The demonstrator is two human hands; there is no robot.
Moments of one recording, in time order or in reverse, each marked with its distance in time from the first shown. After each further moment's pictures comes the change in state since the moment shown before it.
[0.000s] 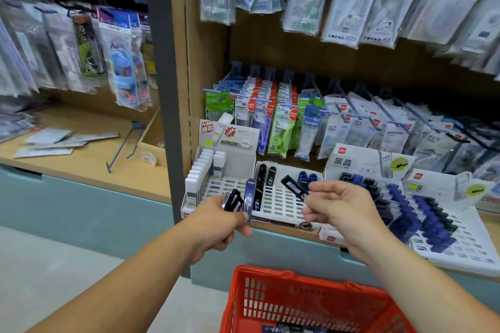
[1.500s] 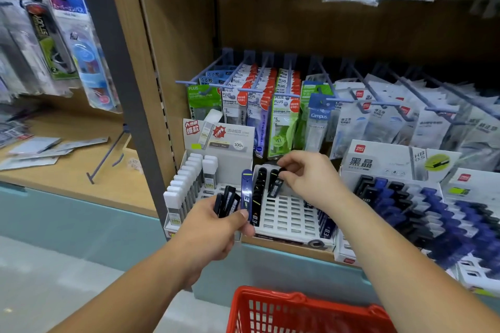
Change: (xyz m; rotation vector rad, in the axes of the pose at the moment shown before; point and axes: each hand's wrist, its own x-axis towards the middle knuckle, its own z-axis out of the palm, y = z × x) left_hand 0.036 0.004 0.017 -0.099 0.132 0.097; right_hand 0.139 0.018 0.037 -0.666 -0.177 -0.507
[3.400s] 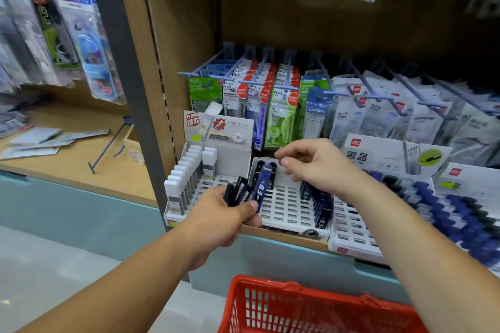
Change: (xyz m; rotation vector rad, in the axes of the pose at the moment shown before) left_hand 0.002 0.000 0.012 -0.015 -0.039 0.009; right_hand -0.017 -0.024 -0.035 0.223 -0.177 0.016
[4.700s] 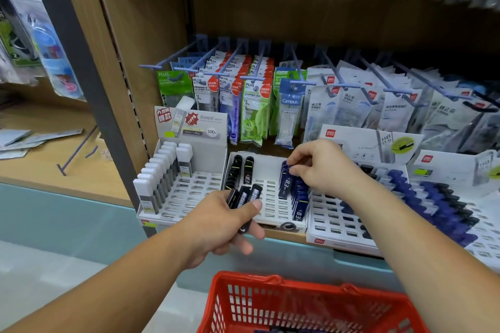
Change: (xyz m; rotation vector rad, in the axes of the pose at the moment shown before) left_hand 0.003 0.004 0.037 0.161 -0.173 -0.120; right_hand -0.010 0.041 -0.031 -0.315 0.078 0.130
